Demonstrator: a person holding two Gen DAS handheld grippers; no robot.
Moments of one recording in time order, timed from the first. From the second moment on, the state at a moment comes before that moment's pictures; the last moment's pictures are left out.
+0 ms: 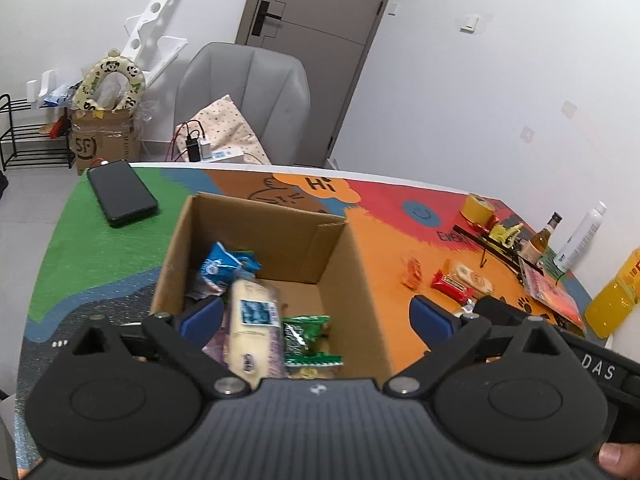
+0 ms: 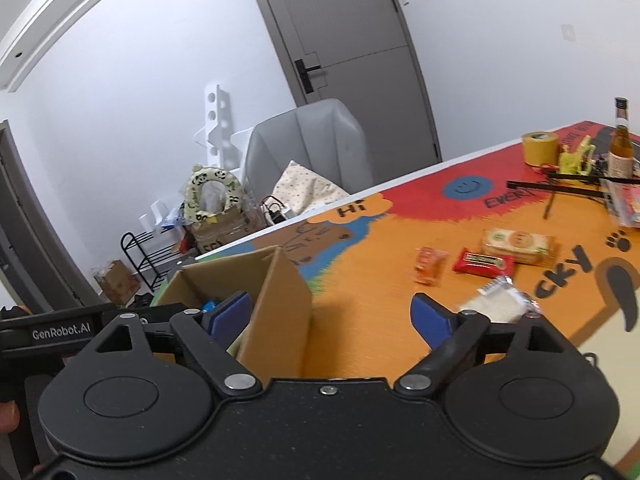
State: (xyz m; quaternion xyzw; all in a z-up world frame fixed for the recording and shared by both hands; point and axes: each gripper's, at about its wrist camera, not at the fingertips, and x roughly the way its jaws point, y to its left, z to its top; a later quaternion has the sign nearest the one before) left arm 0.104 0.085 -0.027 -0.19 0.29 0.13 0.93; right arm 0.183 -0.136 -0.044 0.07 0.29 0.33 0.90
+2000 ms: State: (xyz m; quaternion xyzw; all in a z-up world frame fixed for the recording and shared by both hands) left arm 0.221 -0.020 -0.069 -0.15 0.35 0.07 0.92; right arm 0.264 -0.217 -0.093 0.05 0.34 0.29 0.89
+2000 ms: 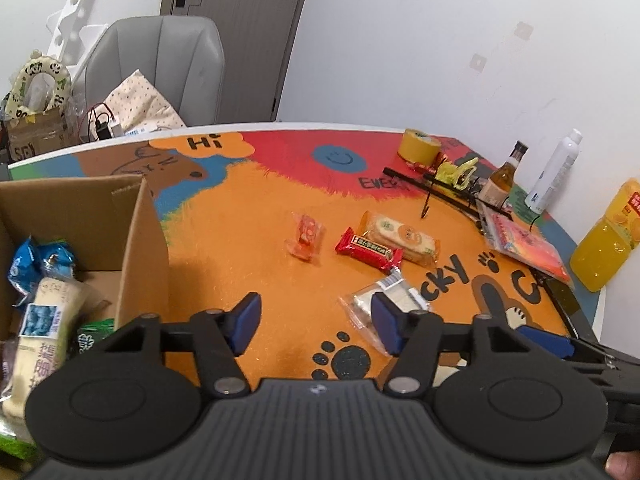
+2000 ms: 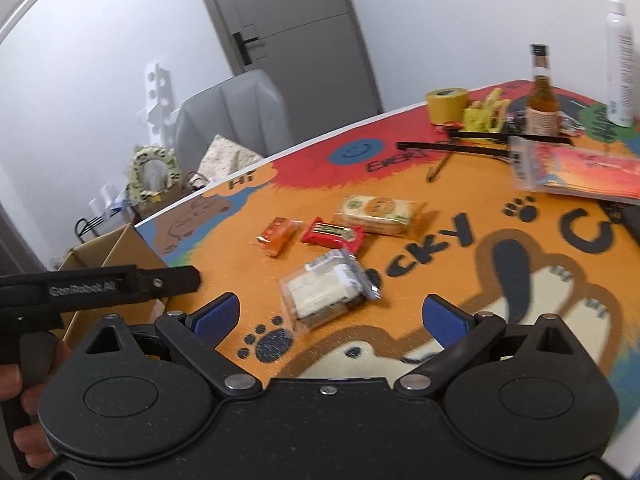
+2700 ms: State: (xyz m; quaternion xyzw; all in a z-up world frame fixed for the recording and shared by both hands) left arm 0.248 -0.007 -0.088 -0.16 0.36 0.10 0.92; right arm 0.296 -0.162 -0.128 -0.05 0.34 0.29 0.89
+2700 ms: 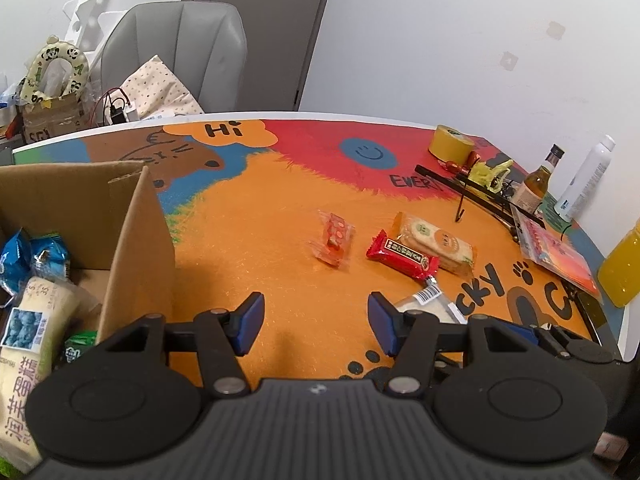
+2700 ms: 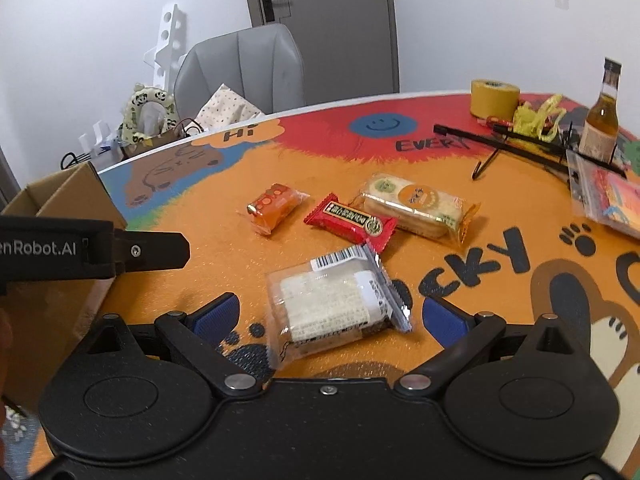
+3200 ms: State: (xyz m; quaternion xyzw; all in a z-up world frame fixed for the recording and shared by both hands) left arm 0.279 -0.027 -0.102 -0.13 0.36 0.10 0.92; right arm 0.300 -0.199 -0.138 -0.01 0.34 0.28 0.90
